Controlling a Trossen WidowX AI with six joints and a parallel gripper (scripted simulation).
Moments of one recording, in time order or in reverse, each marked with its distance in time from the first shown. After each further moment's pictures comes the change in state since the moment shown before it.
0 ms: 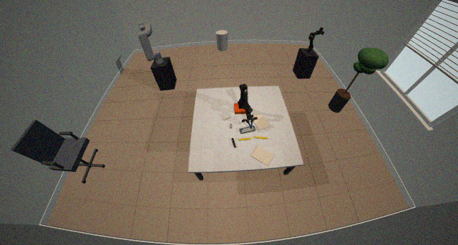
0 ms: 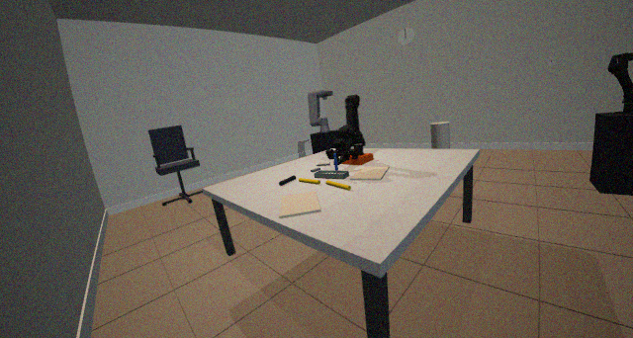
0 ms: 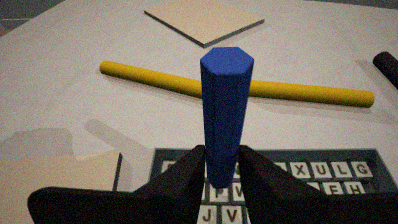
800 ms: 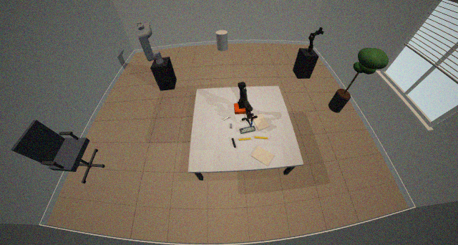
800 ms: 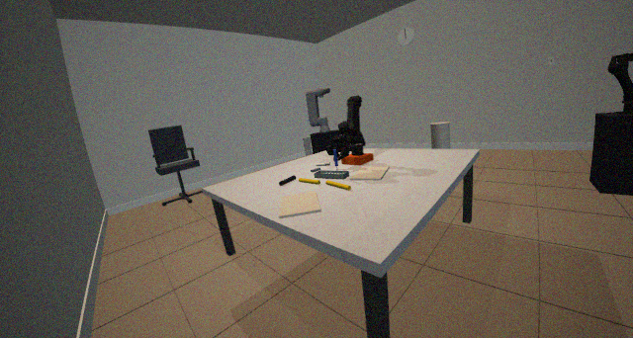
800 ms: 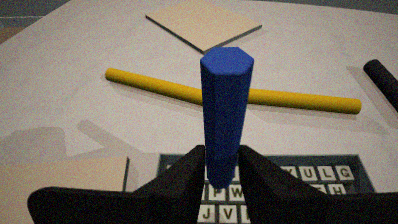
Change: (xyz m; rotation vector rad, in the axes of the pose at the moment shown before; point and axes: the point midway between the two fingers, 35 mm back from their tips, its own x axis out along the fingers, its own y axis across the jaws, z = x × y) arm -0.015 -0.001 0.018 -0.001 0.018 -0.002
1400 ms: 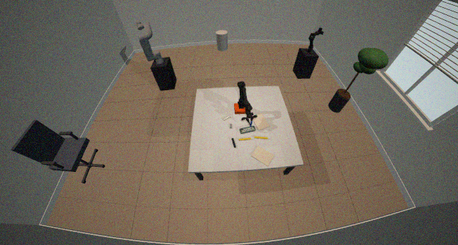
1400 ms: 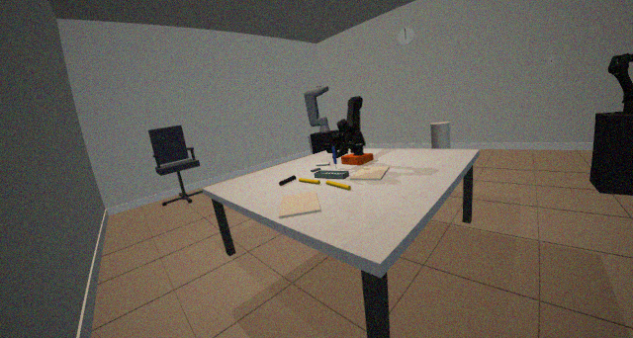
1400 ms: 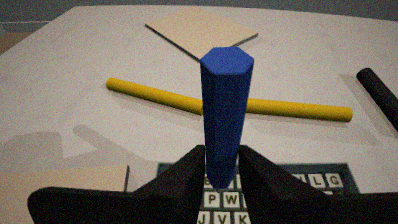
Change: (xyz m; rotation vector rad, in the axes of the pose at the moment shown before) arm -0.006 -0.005 0.012 0.006 -0.012 0.001
